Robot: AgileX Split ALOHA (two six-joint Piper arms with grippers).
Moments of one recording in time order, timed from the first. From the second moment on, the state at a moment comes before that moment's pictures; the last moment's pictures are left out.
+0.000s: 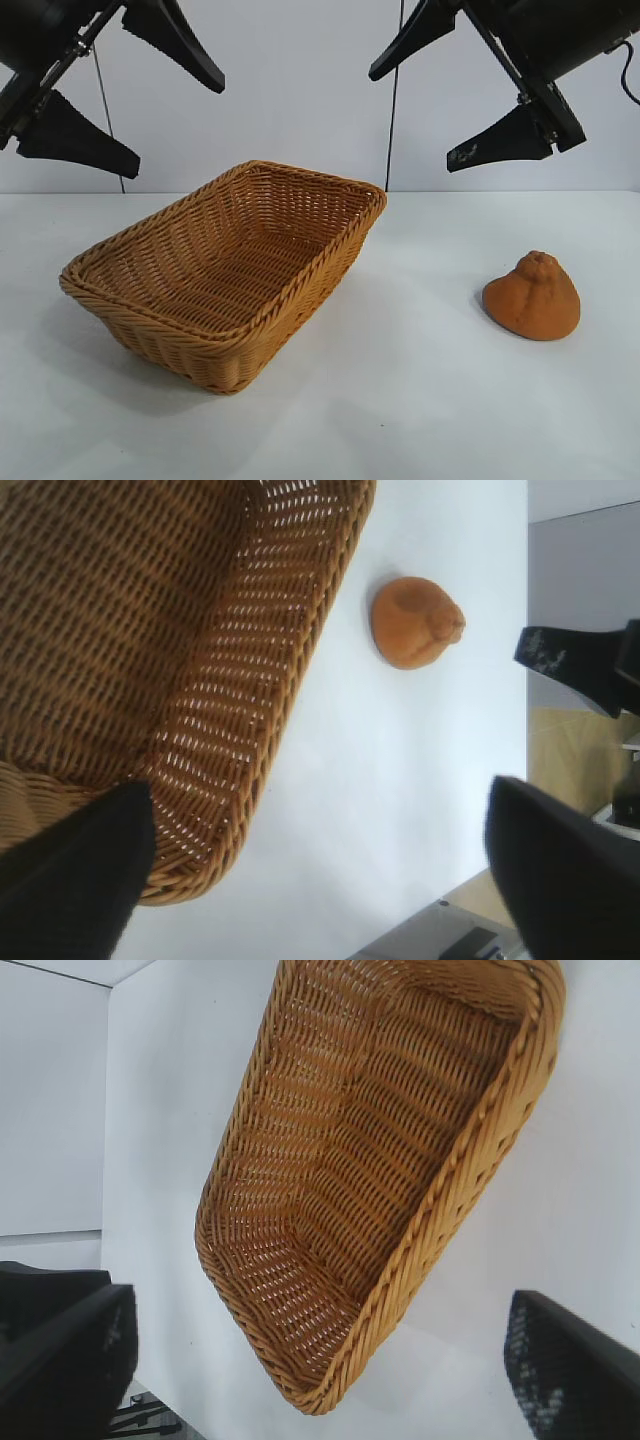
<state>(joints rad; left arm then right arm) -0.22 1.58 -1.12 -0.87 0.78 0.17 0.18 1.68 -1.17 0.96 0.83 -0.38</state>
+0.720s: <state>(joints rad) -0.36 1.44 -1.12 -0.20 0.92 -0.85 0.18 1.68 -1.17 0.96 0.83 -0.38</state>
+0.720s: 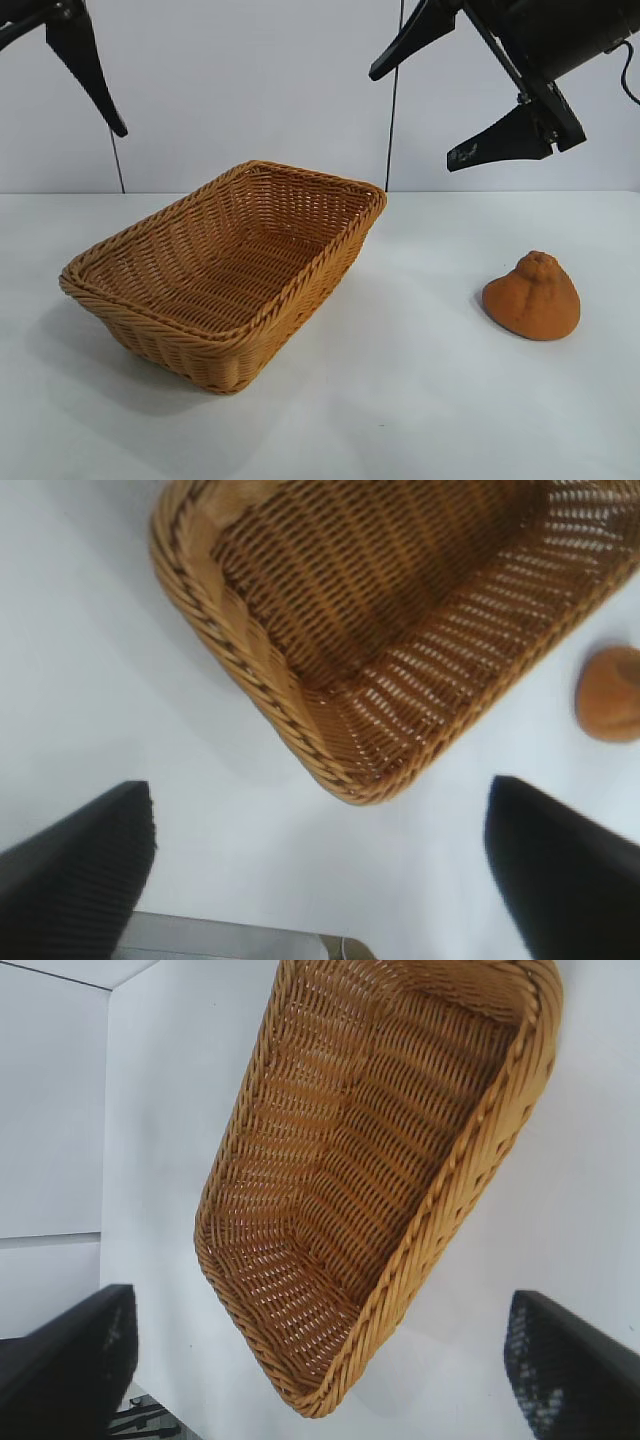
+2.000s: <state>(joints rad) -0.44 1.88 -1.12 -0.11 0.67 -1.26 0.18 1.68 -1.17 0.96 0.81 -0.38</state>
